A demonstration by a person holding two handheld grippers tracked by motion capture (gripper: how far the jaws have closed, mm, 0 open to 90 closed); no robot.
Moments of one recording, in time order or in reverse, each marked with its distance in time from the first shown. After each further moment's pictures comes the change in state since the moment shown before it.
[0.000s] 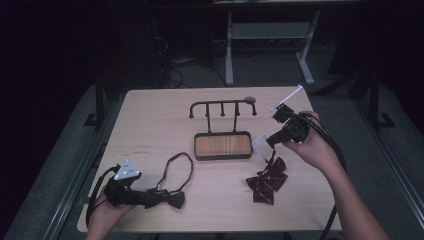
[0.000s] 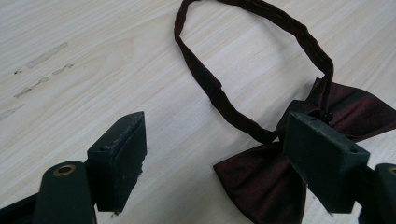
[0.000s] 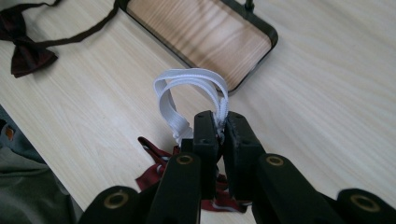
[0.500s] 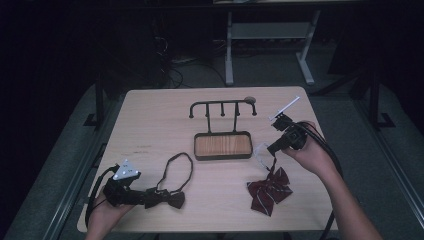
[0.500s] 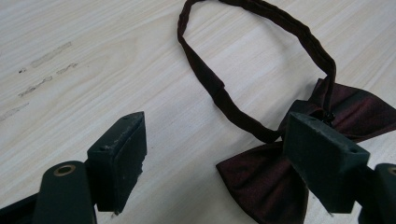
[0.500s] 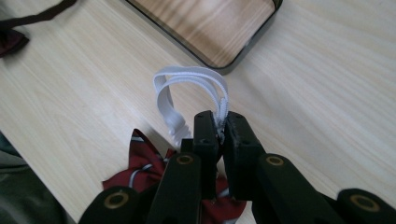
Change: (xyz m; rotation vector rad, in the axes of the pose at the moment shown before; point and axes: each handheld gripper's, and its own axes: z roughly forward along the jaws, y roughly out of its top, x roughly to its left) left arm 0.002 -0.001 -0.002 -0.001 0.004 -0.008; right arm -0.015 -0.016 0.033 0.056 0.018 0.045
